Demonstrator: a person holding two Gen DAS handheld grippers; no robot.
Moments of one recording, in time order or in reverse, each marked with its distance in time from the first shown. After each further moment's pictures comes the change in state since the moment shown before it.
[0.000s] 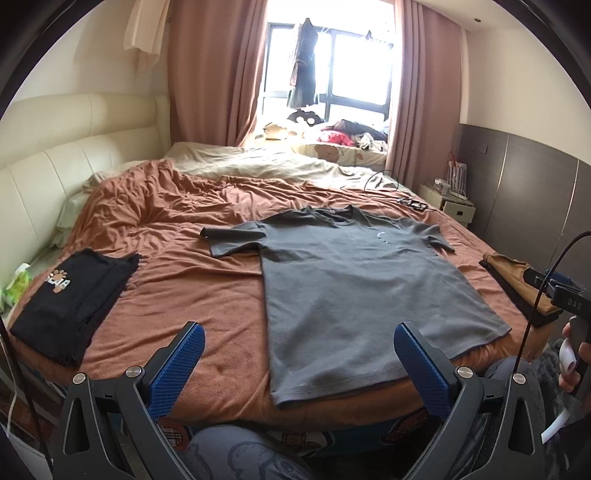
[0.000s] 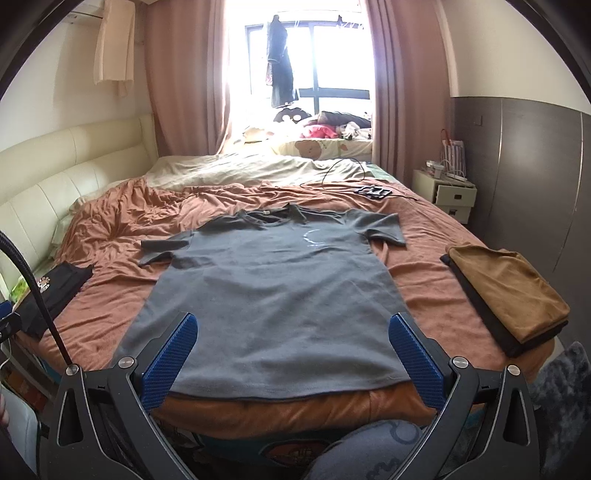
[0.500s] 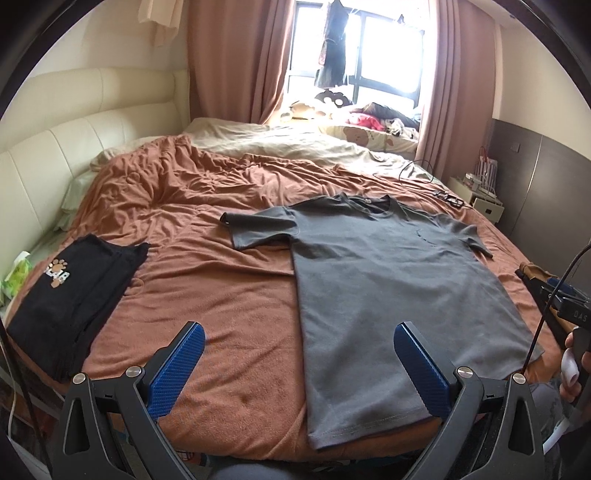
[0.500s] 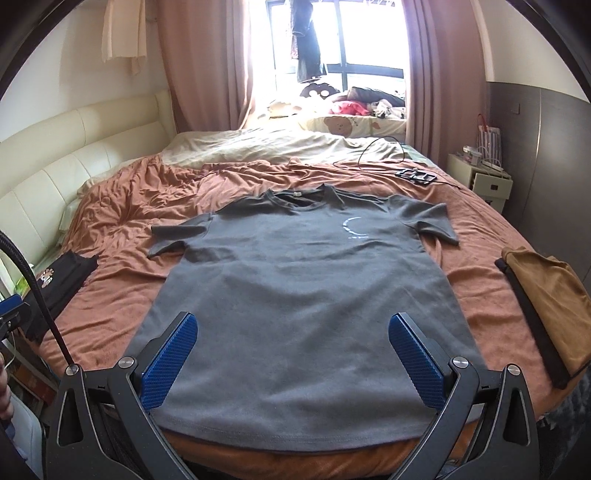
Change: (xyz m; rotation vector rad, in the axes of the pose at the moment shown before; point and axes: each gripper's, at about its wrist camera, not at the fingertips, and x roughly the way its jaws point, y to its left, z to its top) left arm 0.077 0.041 0.031 -0.061 0.083 0.070; right arm 0.097 0.016 0.041 -0.030 0.091 0.089
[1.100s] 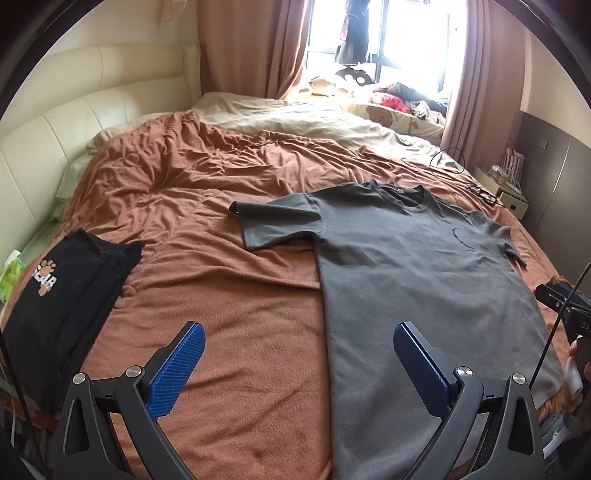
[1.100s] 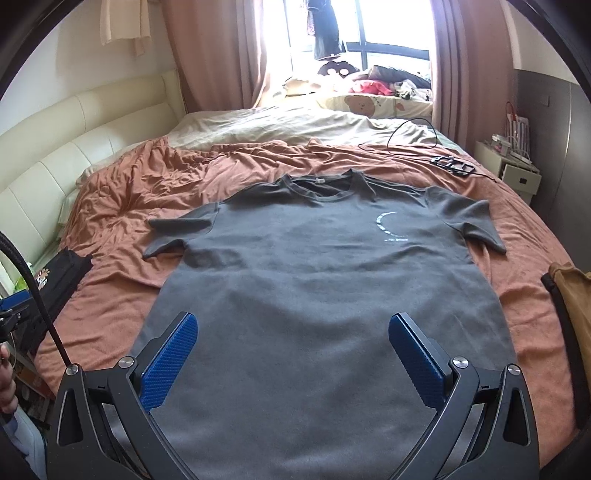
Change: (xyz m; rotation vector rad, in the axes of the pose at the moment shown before) left arm 0.089 0.023 0.046 -0.037 0.100 0.057; right arm 0.093 0.005 0.048 -0.014 0.081 0.061
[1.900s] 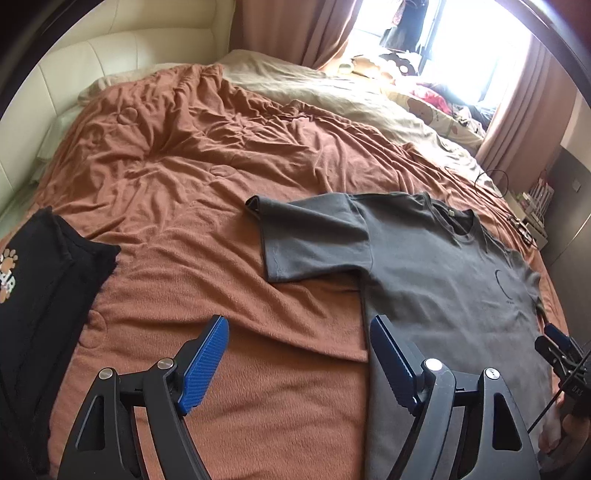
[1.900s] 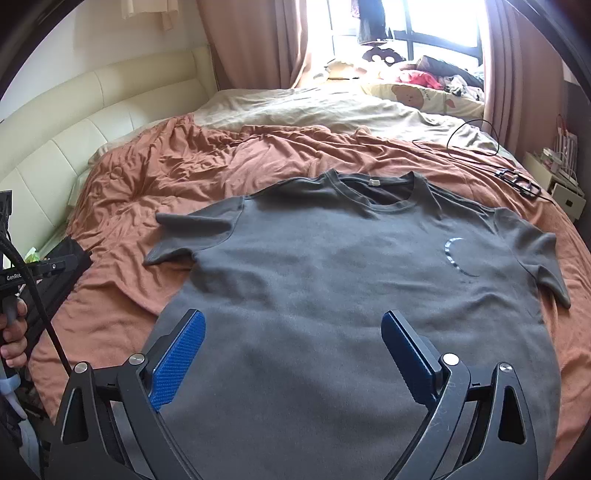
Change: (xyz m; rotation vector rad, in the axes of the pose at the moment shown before) left arm 0.129 0.069 0.079 -0.170 0.125 -0.014; right arm 0.124 0.019 0.053 -0.092 0.061 0.107
